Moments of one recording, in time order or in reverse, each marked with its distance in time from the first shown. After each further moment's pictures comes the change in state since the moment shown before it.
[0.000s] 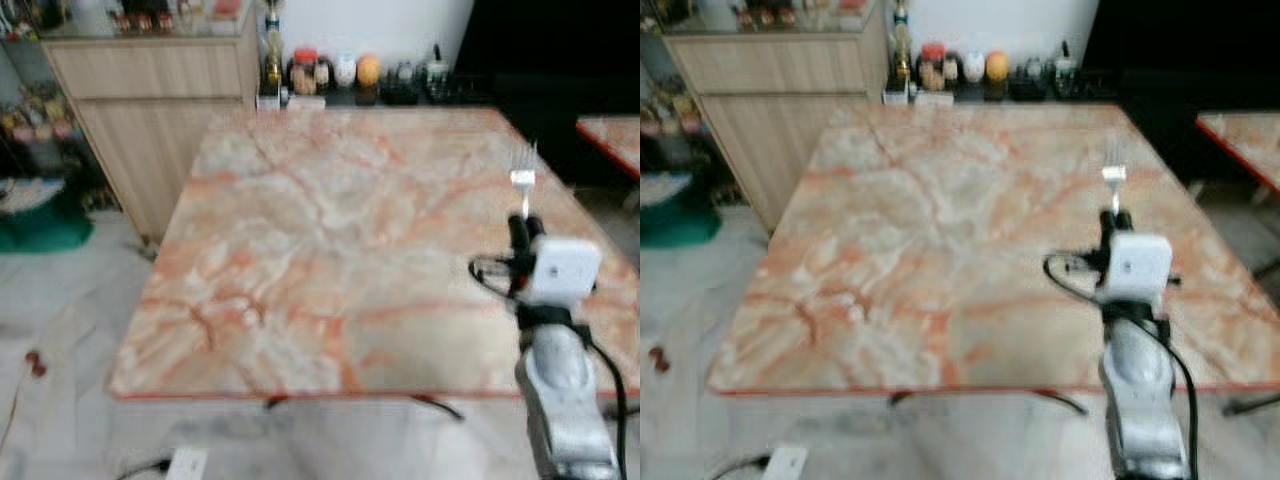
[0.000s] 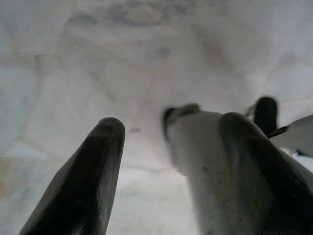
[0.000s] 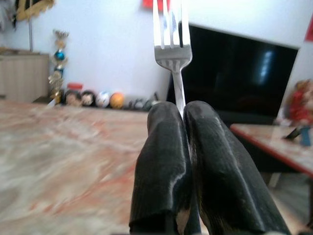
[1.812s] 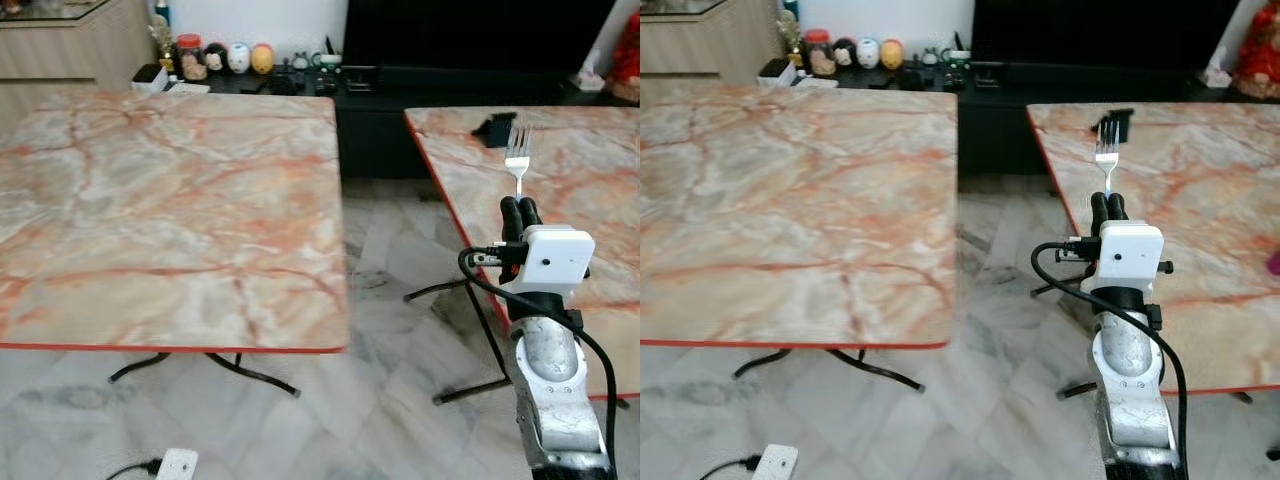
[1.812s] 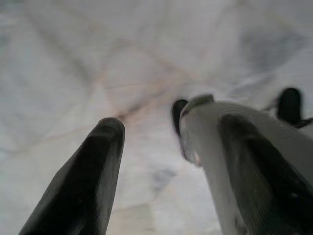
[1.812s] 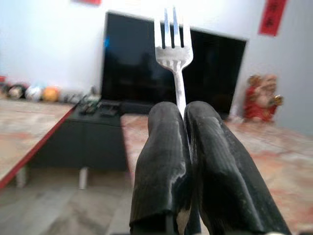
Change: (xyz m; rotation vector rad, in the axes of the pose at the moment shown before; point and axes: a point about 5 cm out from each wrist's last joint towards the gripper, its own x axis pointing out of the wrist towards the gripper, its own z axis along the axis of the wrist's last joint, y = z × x) left arm -0.001 0.002 -0.004 0.049 0.014 0.011; right arm 0.004 0.004 0.004 0.000 -0.029 -0.009
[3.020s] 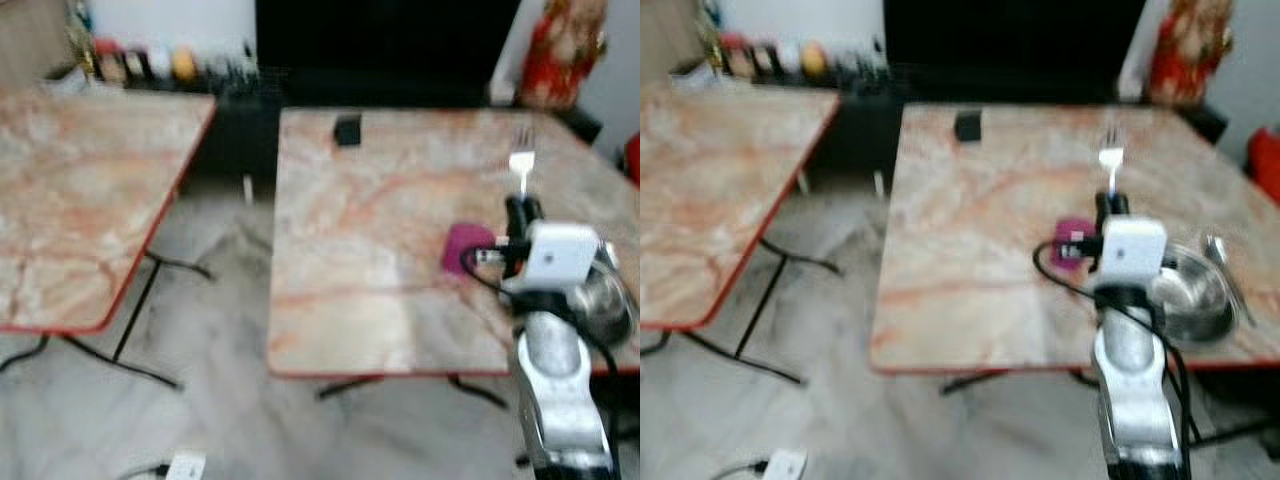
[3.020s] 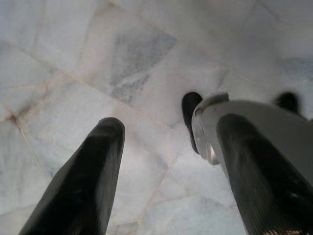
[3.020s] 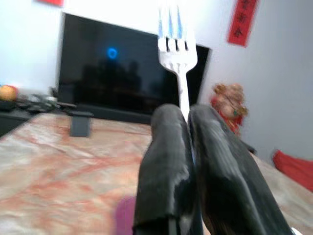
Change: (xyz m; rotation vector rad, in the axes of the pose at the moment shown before) left arm -0.001 0.013 -0.001 0.005 0.006 0.022; right arm 0.006 0.009 0.011 0.006 -0.035 0.025
